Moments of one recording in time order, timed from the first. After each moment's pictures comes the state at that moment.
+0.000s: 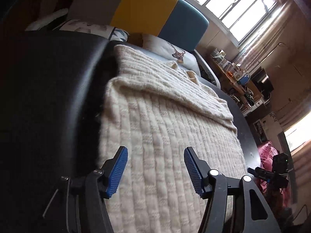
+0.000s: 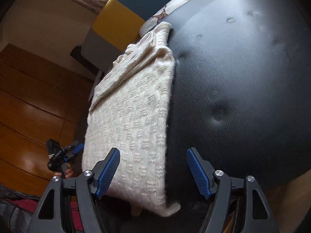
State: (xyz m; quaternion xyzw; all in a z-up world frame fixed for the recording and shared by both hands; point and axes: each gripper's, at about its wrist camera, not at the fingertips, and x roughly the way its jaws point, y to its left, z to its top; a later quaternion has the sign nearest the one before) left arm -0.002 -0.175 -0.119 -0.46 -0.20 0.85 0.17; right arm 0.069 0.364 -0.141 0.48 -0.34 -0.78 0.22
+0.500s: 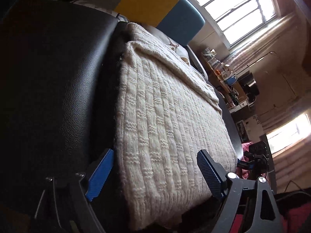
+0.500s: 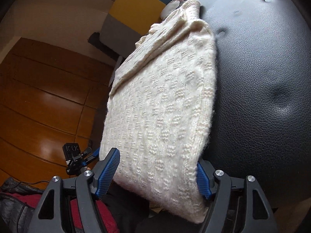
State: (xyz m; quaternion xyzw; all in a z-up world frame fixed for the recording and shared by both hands) left arm 0.077 -0.208 -0.150 -0.45 -0.25 0.82 0.23; right arm 0.049 0.307 -0.146 0.49 -0.33 -0.75 0.29
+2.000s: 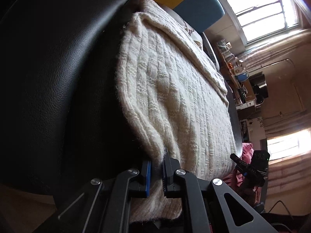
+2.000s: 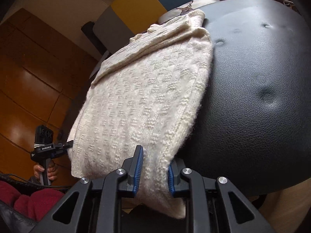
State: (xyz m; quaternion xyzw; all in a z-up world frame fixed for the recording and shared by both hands) left arm 0.080 -0.173 -0.155 -0.54 -0.29 0.76 0.20; right arm 0.085 0.289 -0.142 0.49 -0.23 -0.81 0.24
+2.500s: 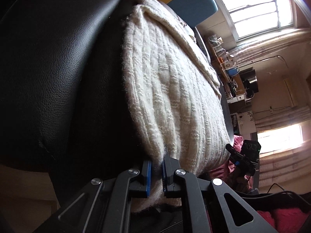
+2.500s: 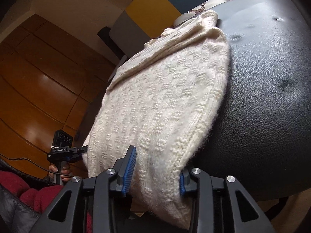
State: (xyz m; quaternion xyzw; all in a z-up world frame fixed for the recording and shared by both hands) left arm 0.087 -0.193 -0.171 -0.54 -0.33 0.73 0.24; right arm 0.081 0.289 -0.152 0.45 -0.25 -0.81 0.29
